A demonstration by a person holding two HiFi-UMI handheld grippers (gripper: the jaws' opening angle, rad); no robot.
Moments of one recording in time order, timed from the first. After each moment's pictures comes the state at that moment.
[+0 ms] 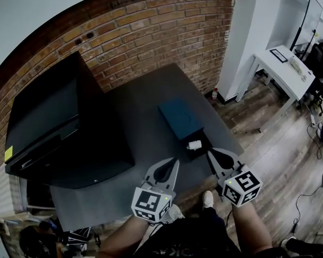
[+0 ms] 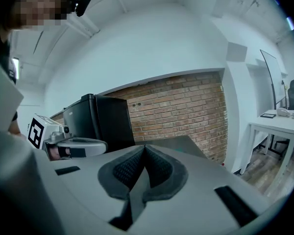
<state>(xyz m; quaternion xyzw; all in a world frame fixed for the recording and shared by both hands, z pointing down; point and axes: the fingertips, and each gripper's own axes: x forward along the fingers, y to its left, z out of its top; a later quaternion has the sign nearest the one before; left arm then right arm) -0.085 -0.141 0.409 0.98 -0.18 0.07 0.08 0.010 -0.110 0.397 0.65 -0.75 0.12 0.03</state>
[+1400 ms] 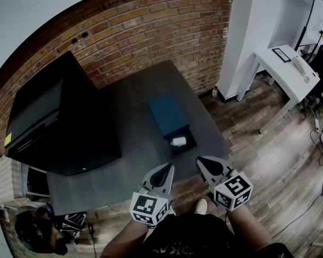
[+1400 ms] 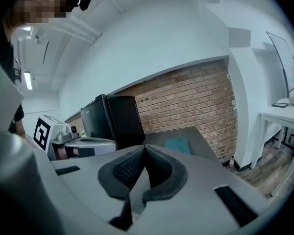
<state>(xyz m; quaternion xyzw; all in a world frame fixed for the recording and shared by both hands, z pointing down) -0.031 -0.071 0.427 0.96 -0.24 0.09 0.10 0.046 -0.049 0.418 0.58 -0.80 0.15 0.02</state>
